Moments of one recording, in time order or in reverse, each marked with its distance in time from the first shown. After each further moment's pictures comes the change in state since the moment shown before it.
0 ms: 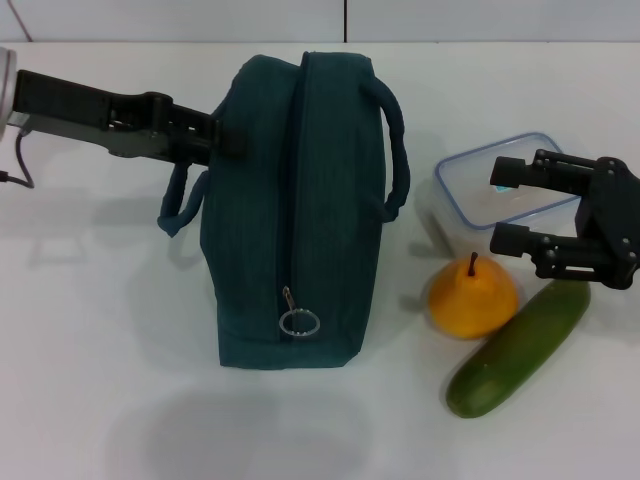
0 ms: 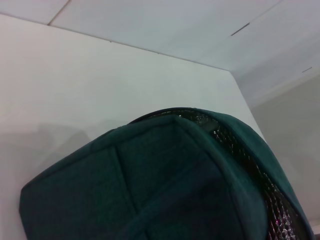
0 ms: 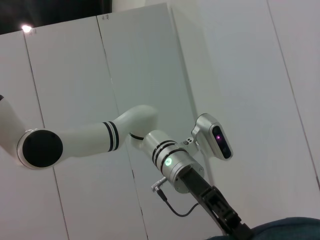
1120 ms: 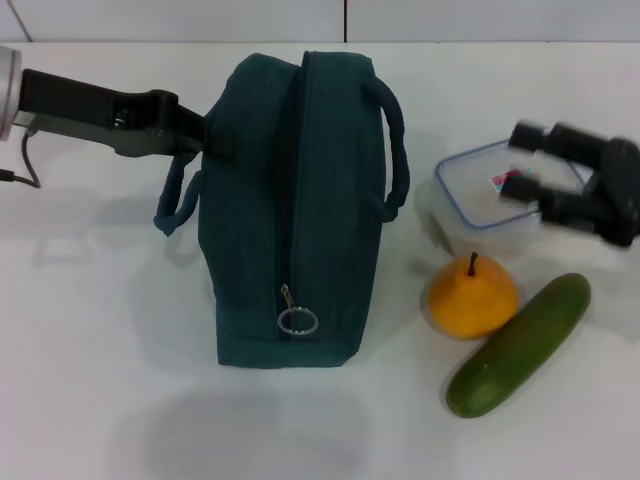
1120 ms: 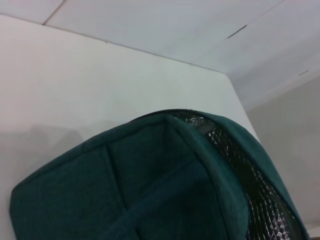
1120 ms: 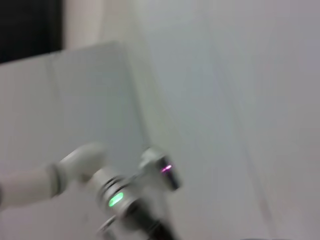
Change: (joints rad) left arm 0.000 -0.008 -0.003 0.000 -0.008 -0.002 -0.007; right arm -0.012 0.003 0.013 0.094 0.091 0.066 0.002
